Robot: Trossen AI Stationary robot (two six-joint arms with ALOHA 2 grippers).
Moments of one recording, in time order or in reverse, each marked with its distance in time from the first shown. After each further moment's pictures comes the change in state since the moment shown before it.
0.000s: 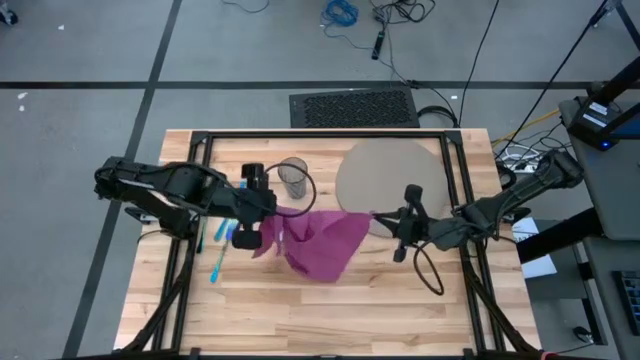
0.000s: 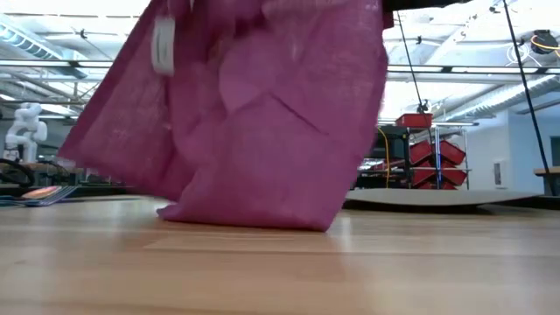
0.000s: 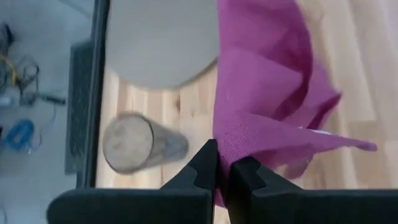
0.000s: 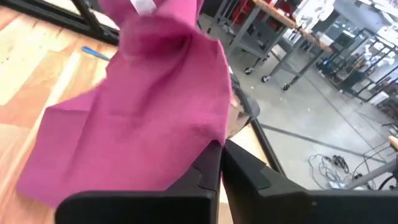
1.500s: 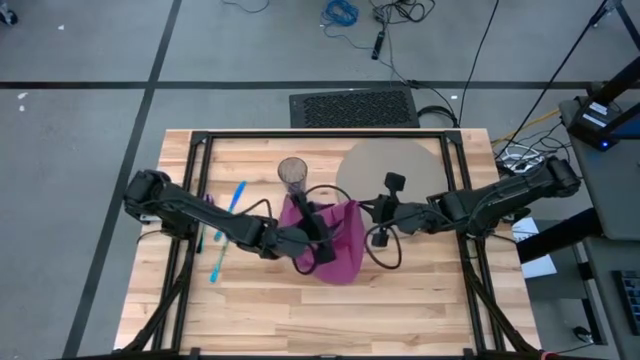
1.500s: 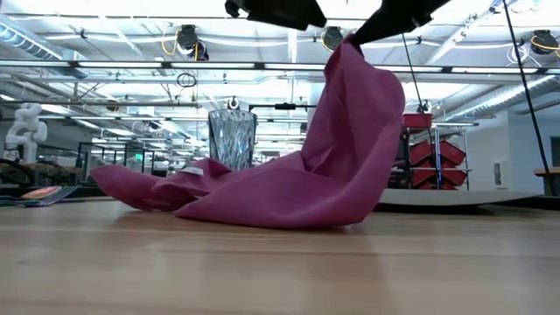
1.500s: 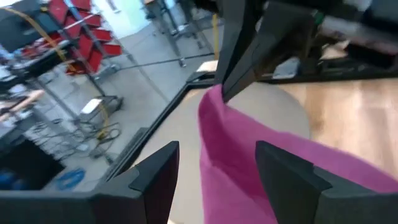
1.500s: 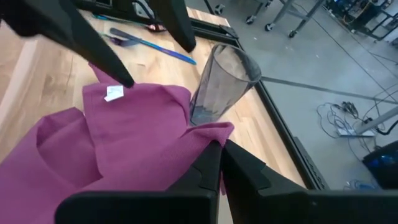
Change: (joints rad) left arm -0.048 0.281 -0.456 1.386 -0.485 0.126; right arm -0.223 0.180 0.164 -0.151 -0.155 0.140
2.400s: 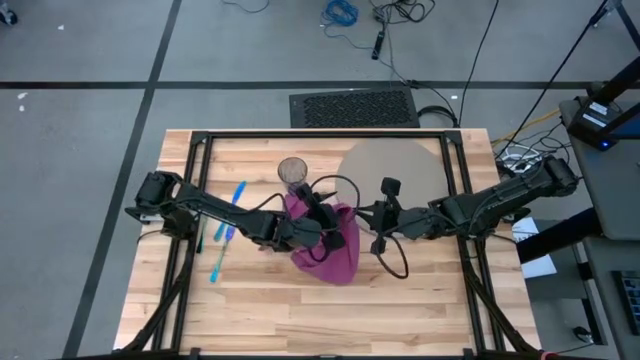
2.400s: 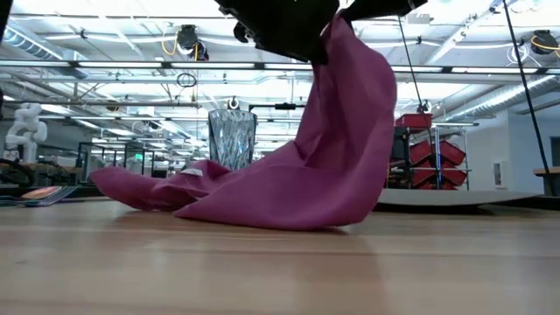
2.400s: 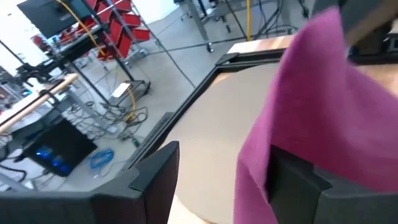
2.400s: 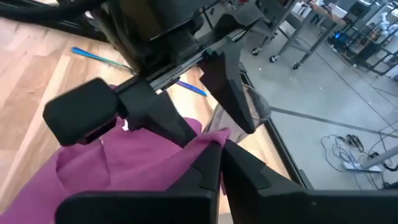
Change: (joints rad) left arm 0.082 0.074 0.017 0.018 -0.045 0.000; right arm 0.057 0.009 0.007 0.135 0.008 -0.100
